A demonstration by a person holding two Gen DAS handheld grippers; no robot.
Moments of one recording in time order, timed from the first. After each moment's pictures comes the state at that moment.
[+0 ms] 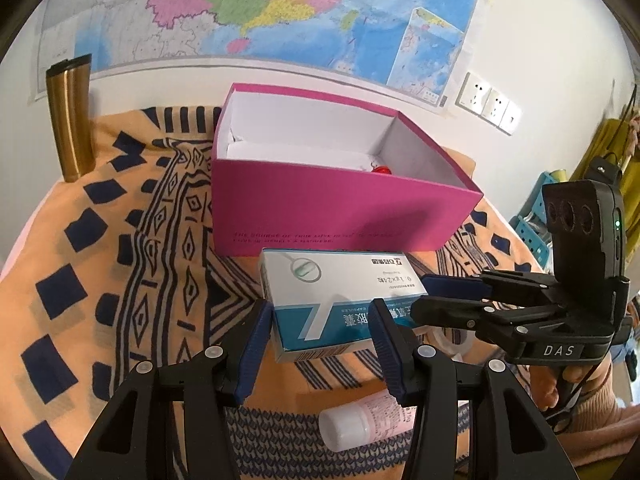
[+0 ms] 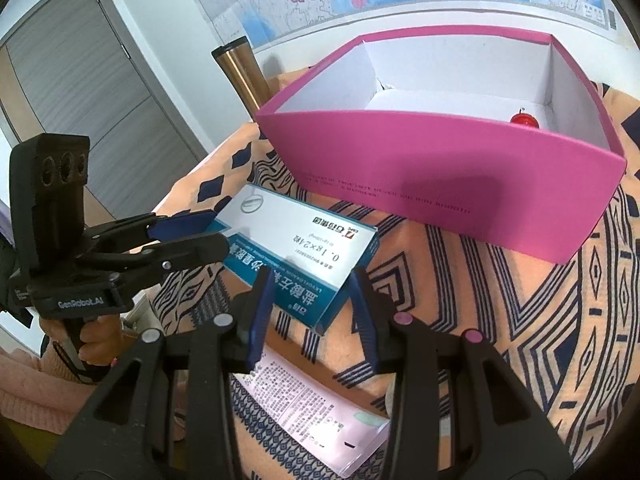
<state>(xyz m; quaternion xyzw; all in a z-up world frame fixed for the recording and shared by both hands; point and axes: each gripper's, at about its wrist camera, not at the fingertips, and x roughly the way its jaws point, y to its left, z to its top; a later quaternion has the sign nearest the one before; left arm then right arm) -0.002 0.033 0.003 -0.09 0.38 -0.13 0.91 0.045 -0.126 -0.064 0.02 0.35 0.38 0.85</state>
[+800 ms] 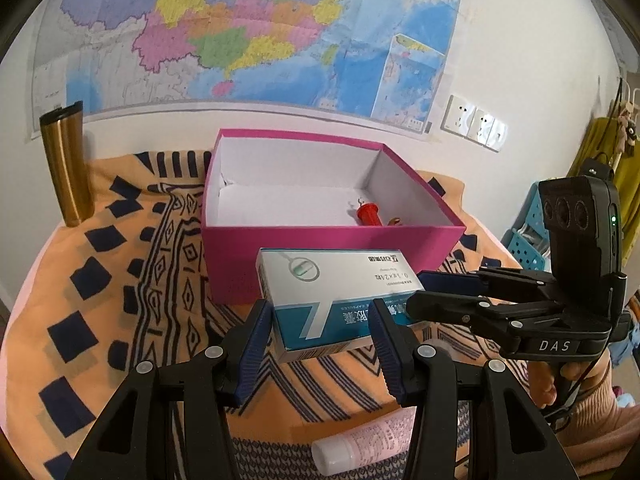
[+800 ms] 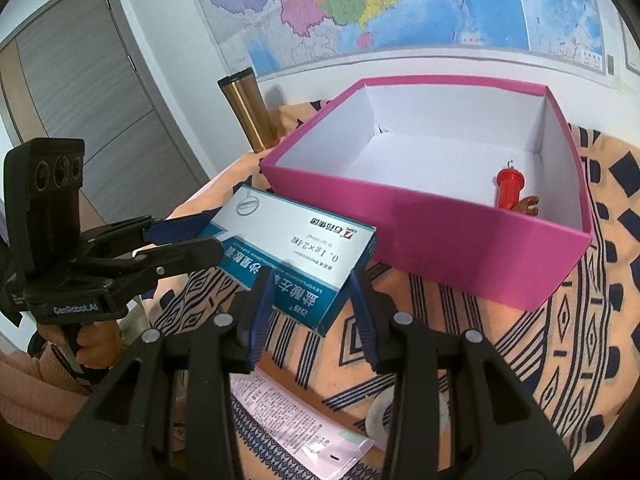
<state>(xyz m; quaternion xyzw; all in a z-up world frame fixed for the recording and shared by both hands) 0.001 0.024 0.034 -0.07 0.34 -0.13 0.93 0.044 -0.133 -0.031 0.01 0.31 0.38 0.87</state>
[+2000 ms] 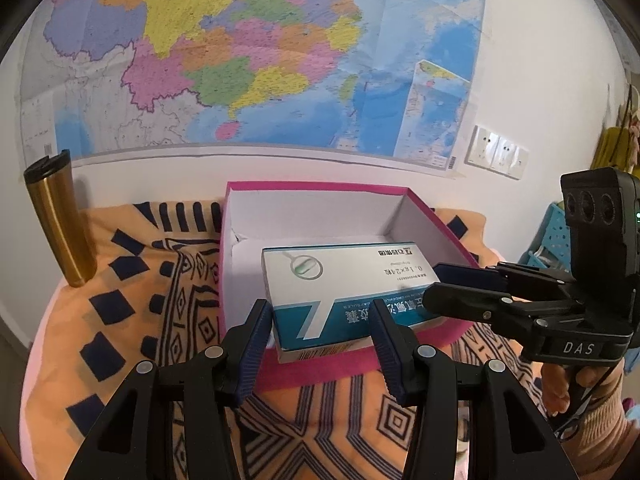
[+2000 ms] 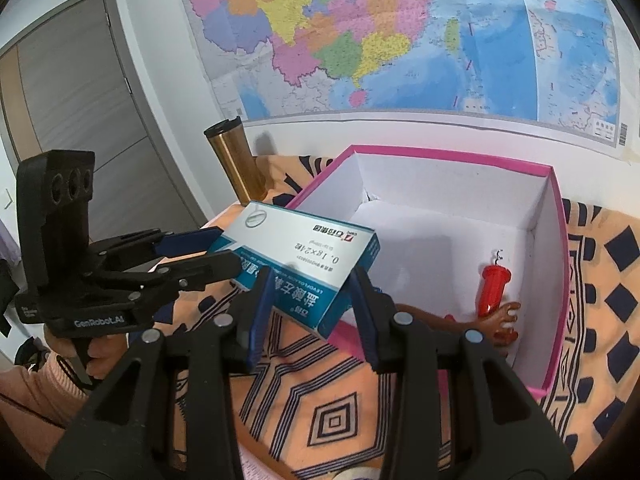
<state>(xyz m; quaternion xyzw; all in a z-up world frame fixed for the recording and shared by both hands) 0.070 0.041 0.059 -0.06 0.31 -0.12 0.94 0.099 -0.126 0.021 0.00 0.26 0.37 0.89</state>
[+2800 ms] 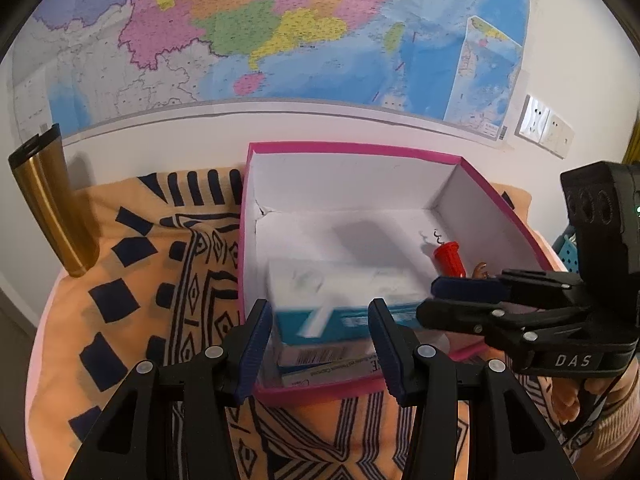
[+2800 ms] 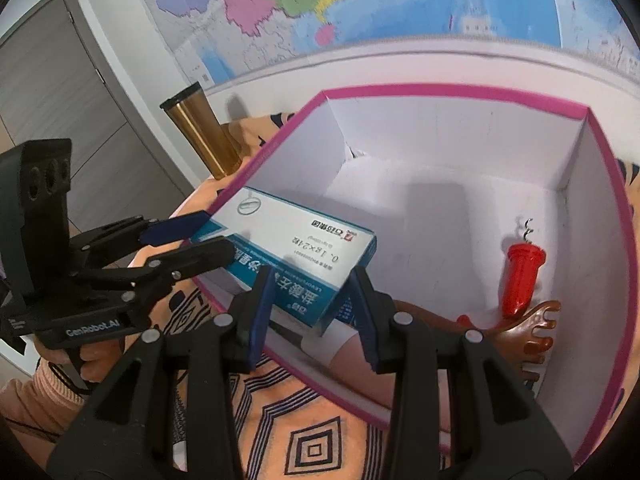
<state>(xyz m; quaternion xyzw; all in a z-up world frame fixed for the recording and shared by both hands) 0.125 0.049 0.024 -0.04 0.37 -0.07 0.92 0.163 -0.103 -0.015 0.03 0.35 0.37 0.86</state>
